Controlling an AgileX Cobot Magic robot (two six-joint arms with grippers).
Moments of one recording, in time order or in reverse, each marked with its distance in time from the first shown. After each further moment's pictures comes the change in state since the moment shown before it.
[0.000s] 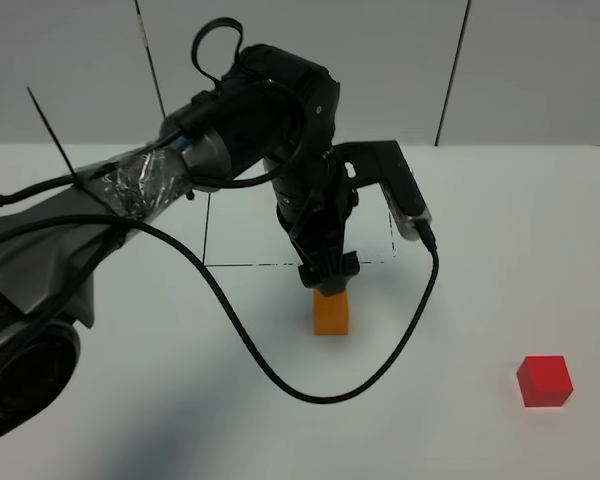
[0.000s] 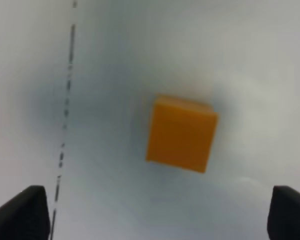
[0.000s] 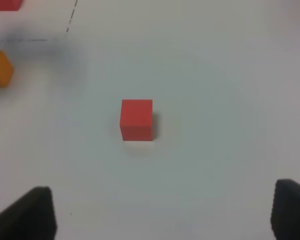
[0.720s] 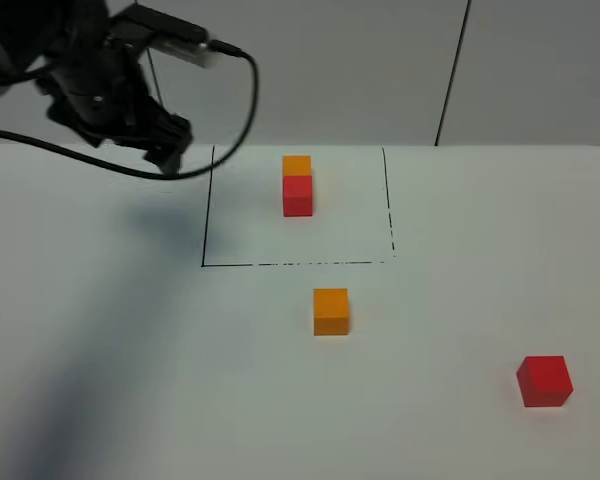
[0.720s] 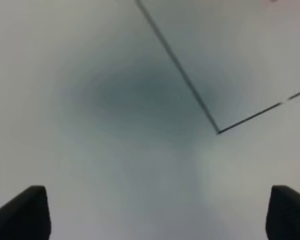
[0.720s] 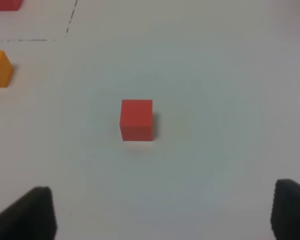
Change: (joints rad) left arm 0.417 -0.147 0.045 0.055 0.015 -0.494; right arm 0.000 0.000 0.000 0.000 0.000 0.000
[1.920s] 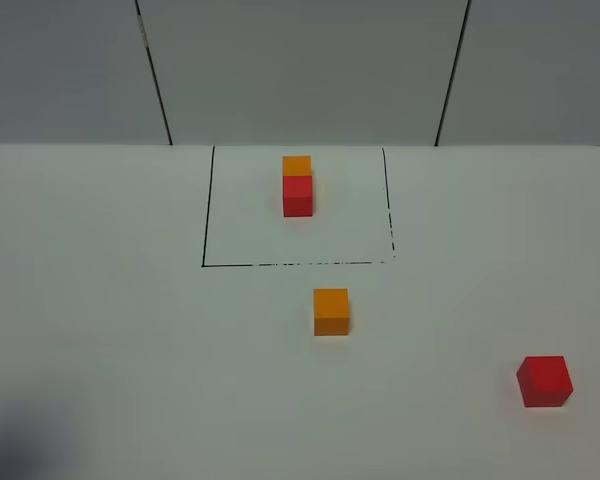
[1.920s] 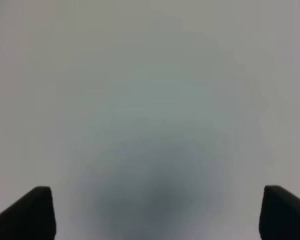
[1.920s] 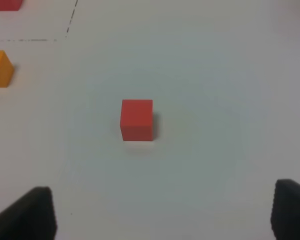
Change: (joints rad) left arm 0.313 -1.436 1.255 0.002 -0.229 -0.299; right arm 0.000 0.000 0.000 0.000 0.000 0.000
